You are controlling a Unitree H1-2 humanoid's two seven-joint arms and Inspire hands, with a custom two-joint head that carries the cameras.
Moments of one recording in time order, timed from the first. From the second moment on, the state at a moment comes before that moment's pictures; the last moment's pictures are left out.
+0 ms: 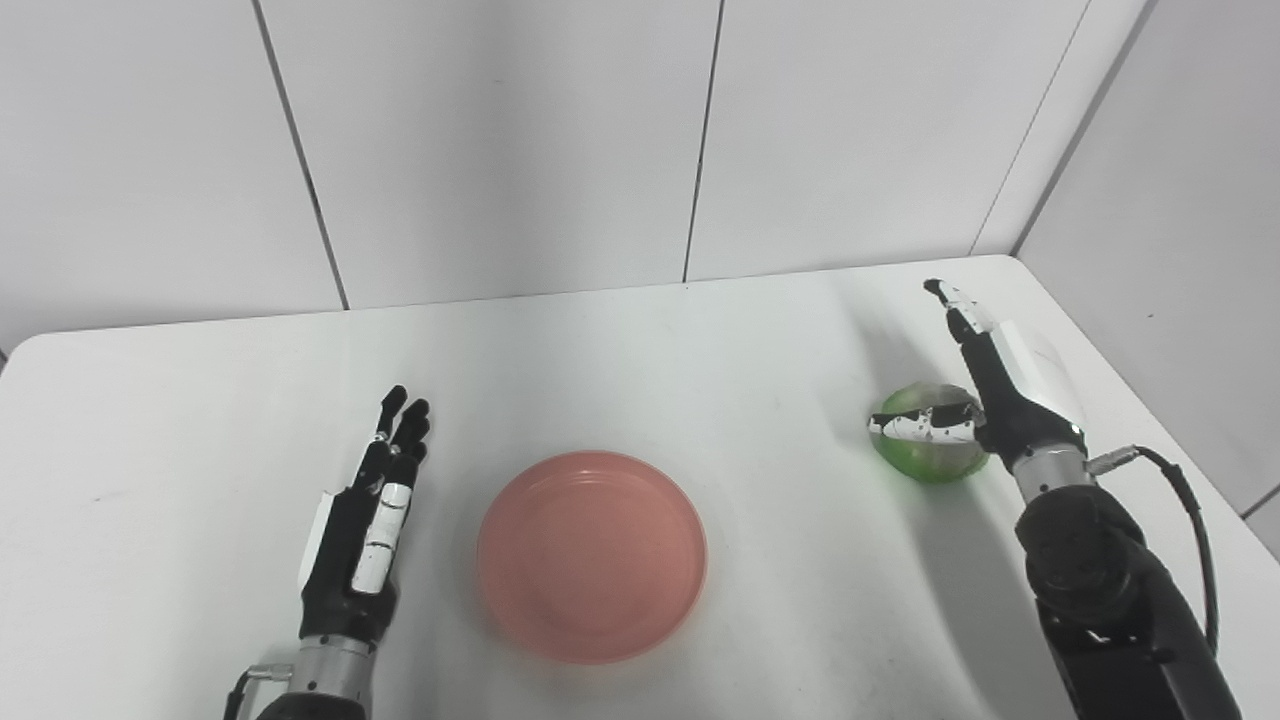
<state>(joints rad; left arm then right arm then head) -0.17 -0.02 -0.08 0.20 -0.07 -0.24 -0.14 -0.18 -0.47 -0.12 -0.23 -0.58 0.36 0.13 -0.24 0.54</state>
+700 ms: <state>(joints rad) -0.17 -0.01 -0.08 0.20 -0.07 -0.24 -0.14 -0.17 -0.49 -0.11 -0.15 -0.59 0.38 0.14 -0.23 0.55</state>
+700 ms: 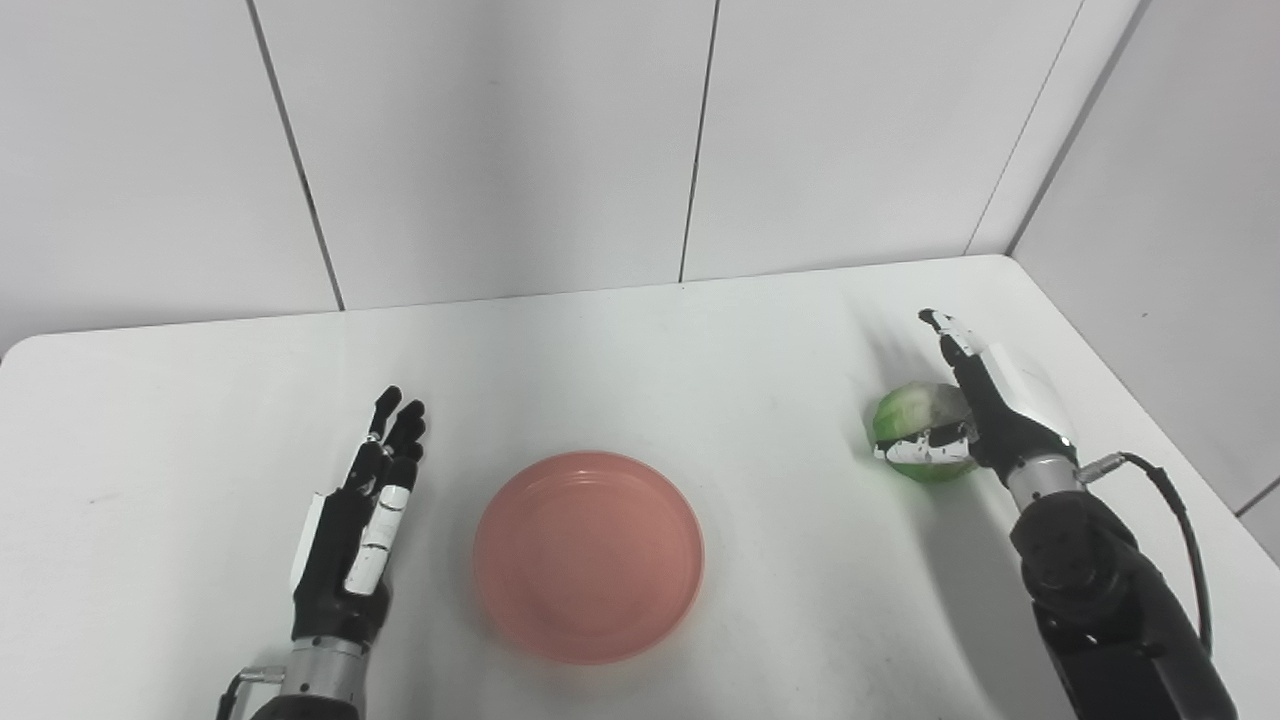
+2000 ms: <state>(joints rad) -0.16 -0.01 -0.08 0.19 -0.09 -0.23 -0.14 -0.20 -0.48 -0.12 -0.02 -0.50 0.38 0.06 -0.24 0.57</state>
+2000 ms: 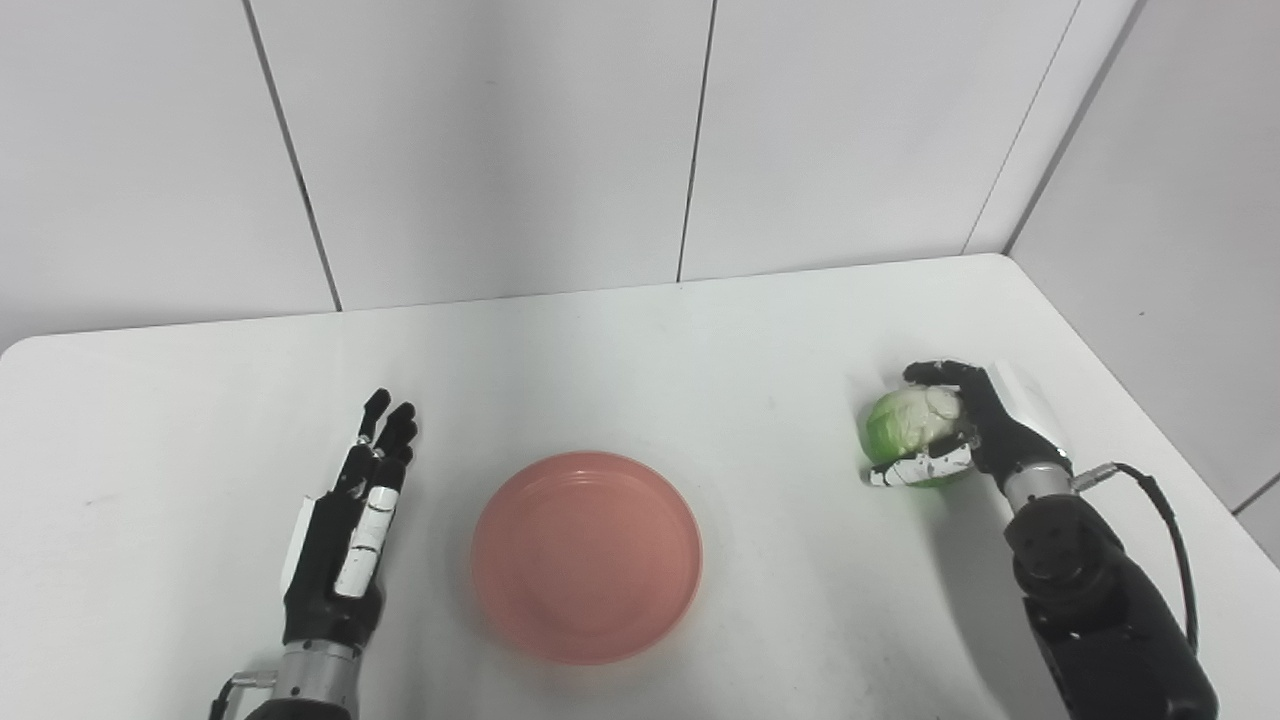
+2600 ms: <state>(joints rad) -0.16 -0.01 -0.08 0.19 -0.09 -0.21 -0.14 -0.21 -0.48 -0.11 -0.02 -0.51 0.40 0.05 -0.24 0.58</state>
